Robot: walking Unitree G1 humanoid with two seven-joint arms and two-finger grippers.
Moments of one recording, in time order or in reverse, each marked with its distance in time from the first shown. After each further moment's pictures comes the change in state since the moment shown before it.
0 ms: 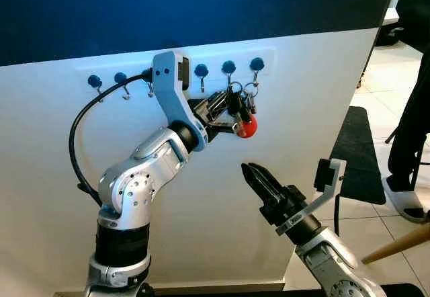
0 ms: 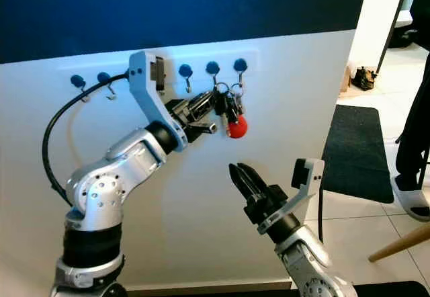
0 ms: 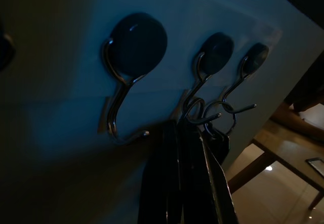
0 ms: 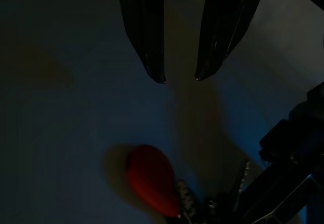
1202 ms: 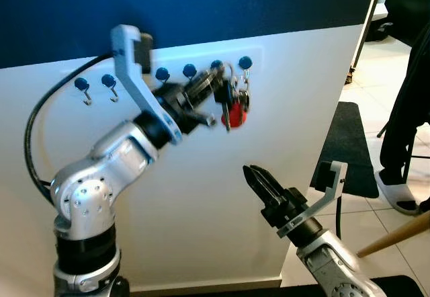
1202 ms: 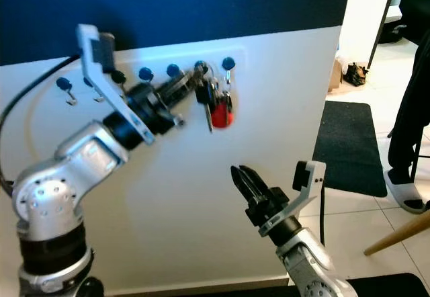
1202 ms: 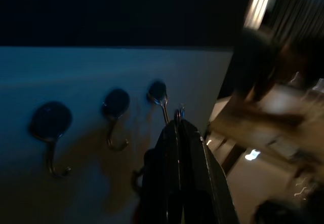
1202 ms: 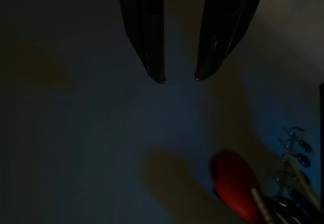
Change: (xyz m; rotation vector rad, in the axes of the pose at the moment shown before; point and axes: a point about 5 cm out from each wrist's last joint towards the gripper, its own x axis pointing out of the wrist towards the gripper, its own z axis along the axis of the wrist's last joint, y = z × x) left arm -0.045 -0.023 0.029 0.239 -0.041 -0.239; right arm -0.003 -0.002 -0.001 -0.003 0.003 -0.016
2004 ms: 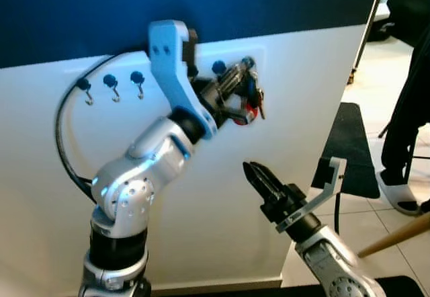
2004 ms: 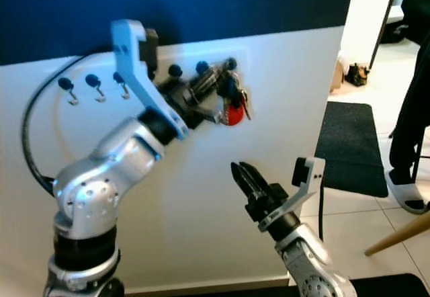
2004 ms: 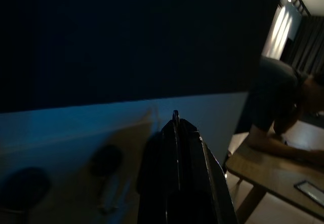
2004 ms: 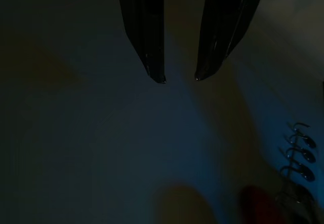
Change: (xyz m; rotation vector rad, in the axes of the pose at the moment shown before) left arm 0.035 -0.002 0.009 -0.083 -0.177 0.134; right arm 0.005 -0.002 0.001 -0.001 -0.006 -0.003
